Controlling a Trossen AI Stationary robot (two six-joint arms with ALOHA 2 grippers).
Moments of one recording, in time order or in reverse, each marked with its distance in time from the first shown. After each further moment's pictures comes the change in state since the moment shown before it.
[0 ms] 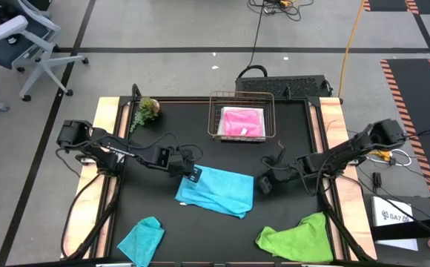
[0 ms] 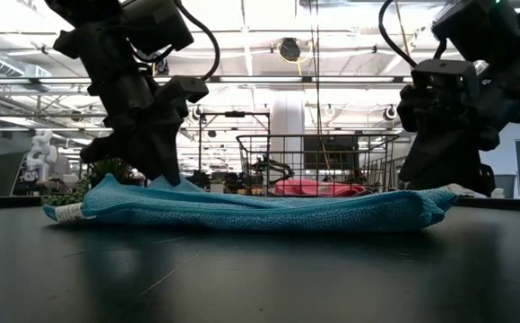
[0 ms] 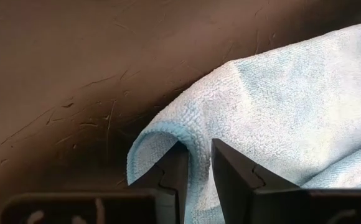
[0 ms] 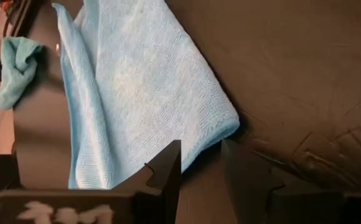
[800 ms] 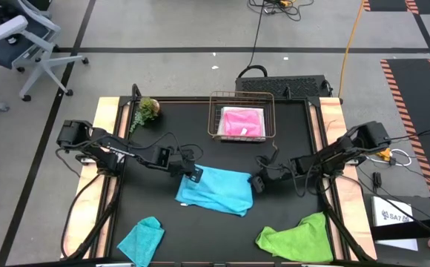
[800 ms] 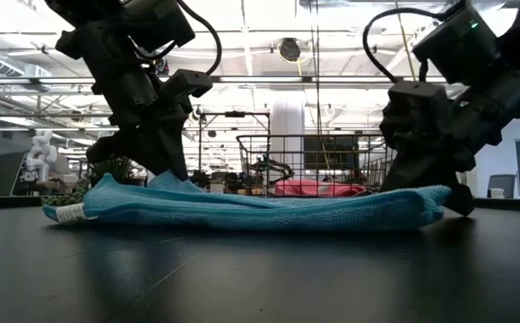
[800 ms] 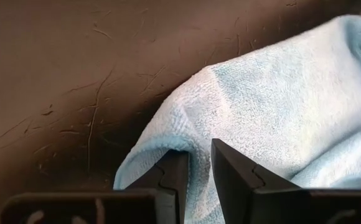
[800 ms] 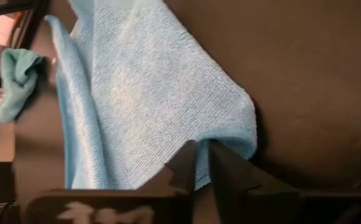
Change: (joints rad) left arm 0.000 0.000 0.000 0.042 0.006 0.010; right arm -0.053 0.220 0.001 0.265 -0.029 -0.017
